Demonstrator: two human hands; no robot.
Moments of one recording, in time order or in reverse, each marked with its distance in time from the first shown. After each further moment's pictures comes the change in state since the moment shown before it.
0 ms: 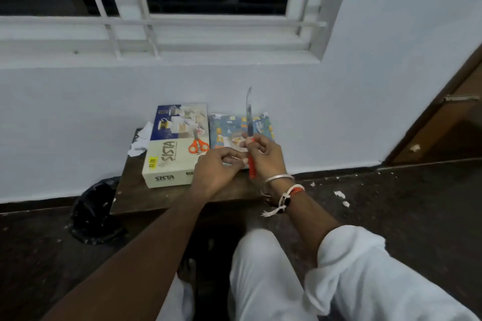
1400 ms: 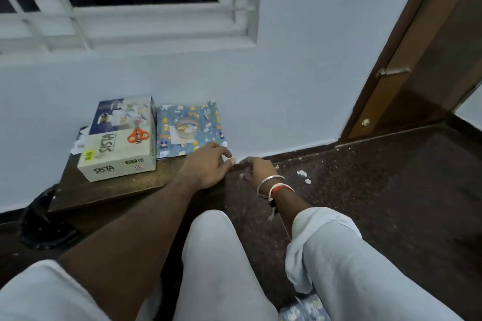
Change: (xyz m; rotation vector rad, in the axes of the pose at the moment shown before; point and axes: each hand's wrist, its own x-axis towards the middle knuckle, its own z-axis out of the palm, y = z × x) left_hand -0.025 0.049 0.103 0.571 -0.315 0.312; right_hand -0.039 0.070 -0.160 -0.878 -0.175 0.174
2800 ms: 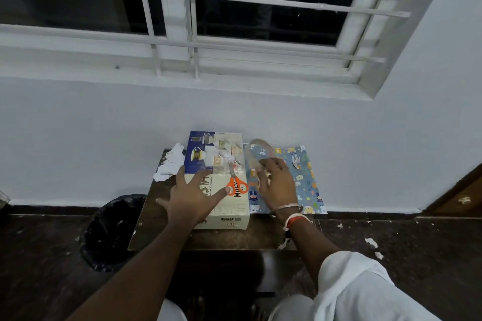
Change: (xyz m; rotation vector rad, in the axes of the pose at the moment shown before) left_hand -0.015 -0.241 -0.067 -0.181 0.226 -0.722; right_hand 0.133 -0.205 0.092 0.116 0.369 -0.406
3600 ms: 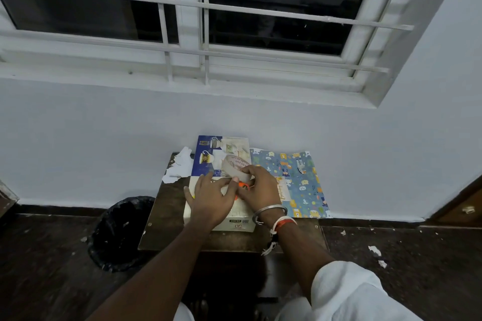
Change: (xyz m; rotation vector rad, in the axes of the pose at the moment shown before) left_hand -0.012 0.026 0.002 -0.150 0.003 0.101; right_hand -0.010 -0.047 0.026 0.144 -0.118 0.000
